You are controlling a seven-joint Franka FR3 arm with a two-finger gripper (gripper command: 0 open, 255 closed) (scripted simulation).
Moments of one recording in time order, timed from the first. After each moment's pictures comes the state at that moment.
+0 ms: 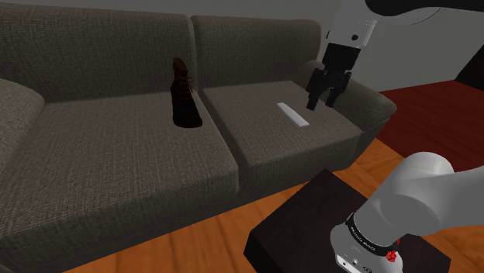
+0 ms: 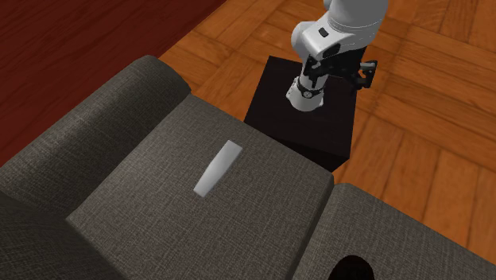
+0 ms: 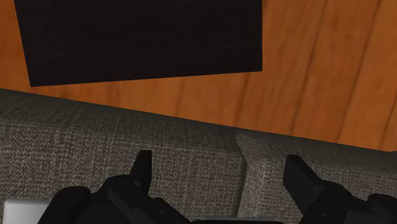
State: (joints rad) arm 0.02 -0.79 -0.05 -2.41 0.12 1.53 0.09
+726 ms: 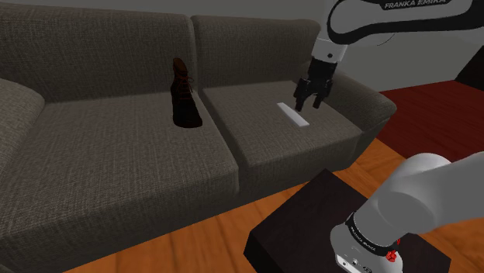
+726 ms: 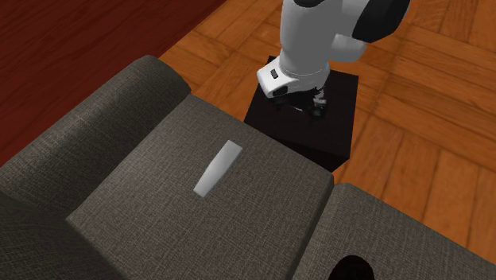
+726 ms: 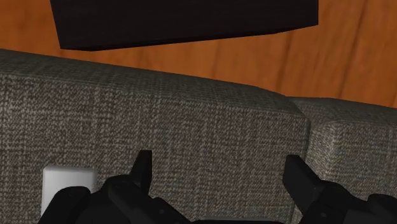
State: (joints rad) arm -0.03 -0.57 -0.13 -2.42 0.03 1.77 0.00
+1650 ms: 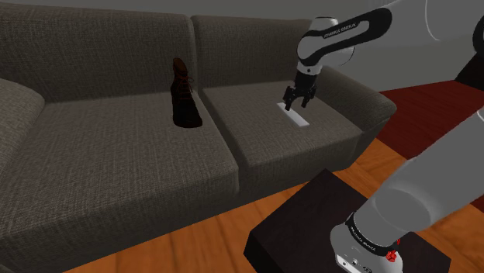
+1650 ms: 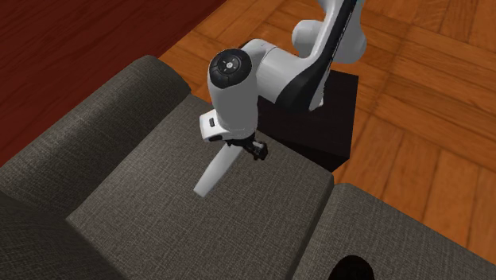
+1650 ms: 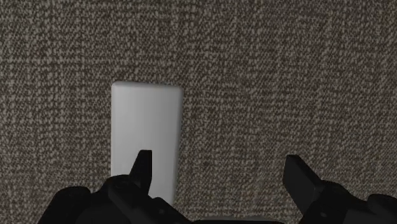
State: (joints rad) arm -0.09 -0.13 -0.25 -2.26 -0.01 2.10 -0.12
